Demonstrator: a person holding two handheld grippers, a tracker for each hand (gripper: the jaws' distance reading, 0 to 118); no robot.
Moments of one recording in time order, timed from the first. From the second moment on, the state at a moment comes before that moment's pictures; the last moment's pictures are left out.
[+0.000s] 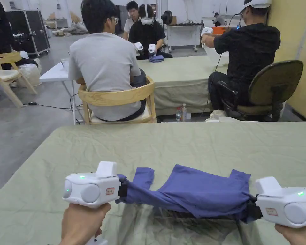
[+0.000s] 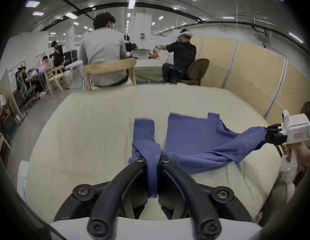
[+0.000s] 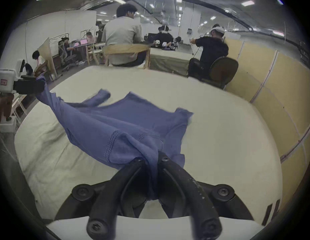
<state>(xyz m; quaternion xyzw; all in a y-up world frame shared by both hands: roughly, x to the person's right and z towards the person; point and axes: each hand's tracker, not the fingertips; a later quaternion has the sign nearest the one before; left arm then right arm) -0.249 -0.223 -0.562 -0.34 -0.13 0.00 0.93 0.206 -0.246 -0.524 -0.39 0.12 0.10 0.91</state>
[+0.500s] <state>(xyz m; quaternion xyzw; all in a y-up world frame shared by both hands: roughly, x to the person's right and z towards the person) -0.304 -0.368 -0.387 -0.46 -0.07 0.11 0.88 0.161 -0.340 -0.375 -0.46 0.17 0.12 0.86</state>
